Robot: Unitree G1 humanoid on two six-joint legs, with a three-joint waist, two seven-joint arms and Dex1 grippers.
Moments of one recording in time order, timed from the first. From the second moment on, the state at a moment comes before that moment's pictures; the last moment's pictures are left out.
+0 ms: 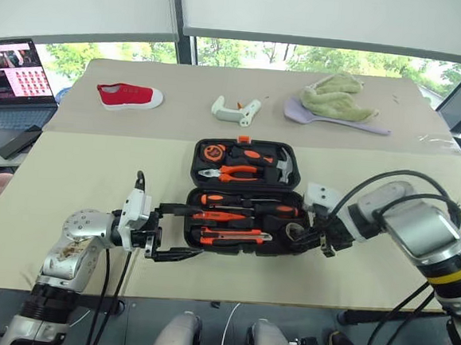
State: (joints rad) left arm -0.20 0.58 0.00 -0.02 -0.51 0.07 -1.36; right arm -0.72 -0.95 0.50 -0.19 0.22 0.92 1.33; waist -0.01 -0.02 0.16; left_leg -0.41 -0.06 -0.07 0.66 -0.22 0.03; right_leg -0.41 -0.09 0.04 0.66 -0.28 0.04
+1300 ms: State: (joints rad) left arm -0.46 0.47 -0.05 0.26 -0.25 0.33 -0.82; right arm -0.63 -0.67 0.13 0.56 0.07 -0.07 1.15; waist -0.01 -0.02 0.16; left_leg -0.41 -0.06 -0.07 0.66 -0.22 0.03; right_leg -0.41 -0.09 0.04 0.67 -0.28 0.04
